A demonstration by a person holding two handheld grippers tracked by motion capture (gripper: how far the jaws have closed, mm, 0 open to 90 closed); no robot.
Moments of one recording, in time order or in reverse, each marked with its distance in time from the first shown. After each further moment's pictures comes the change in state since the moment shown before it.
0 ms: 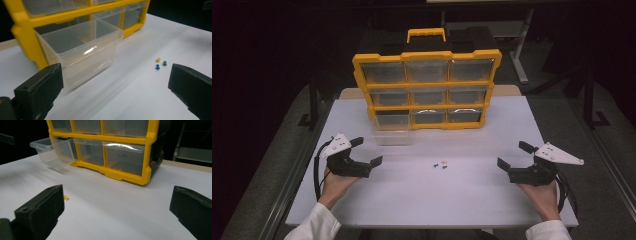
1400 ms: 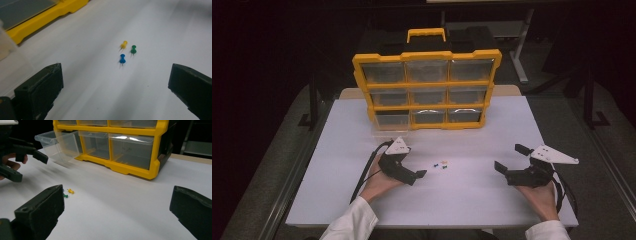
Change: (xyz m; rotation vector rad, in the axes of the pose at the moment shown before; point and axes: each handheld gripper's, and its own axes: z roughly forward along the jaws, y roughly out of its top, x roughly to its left) left arm -0.065 0.004 0.109 0.251 -0.195 0.120; right arm 0.003 -0.004 0.005 0.043 0.035 0.003
